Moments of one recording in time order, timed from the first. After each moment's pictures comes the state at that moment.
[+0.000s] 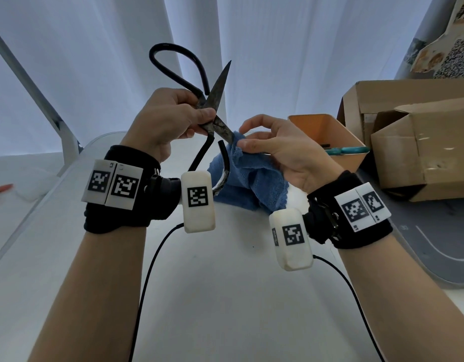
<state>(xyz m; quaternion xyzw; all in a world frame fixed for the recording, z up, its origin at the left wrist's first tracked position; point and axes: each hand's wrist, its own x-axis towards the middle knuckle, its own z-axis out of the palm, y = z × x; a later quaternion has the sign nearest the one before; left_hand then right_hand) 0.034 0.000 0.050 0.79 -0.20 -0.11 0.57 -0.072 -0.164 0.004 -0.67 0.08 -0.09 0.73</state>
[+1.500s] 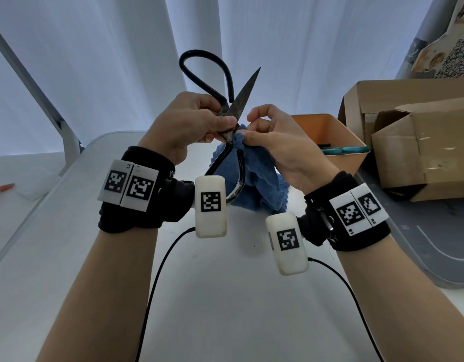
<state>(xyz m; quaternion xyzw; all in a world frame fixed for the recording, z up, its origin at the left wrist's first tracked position) 0.024 -0.012 0.047 0.79 -0.26 -0.15 0.54 -0.065 -0.157 0.003 -0.68 0.07 -0.17 0.71</state>
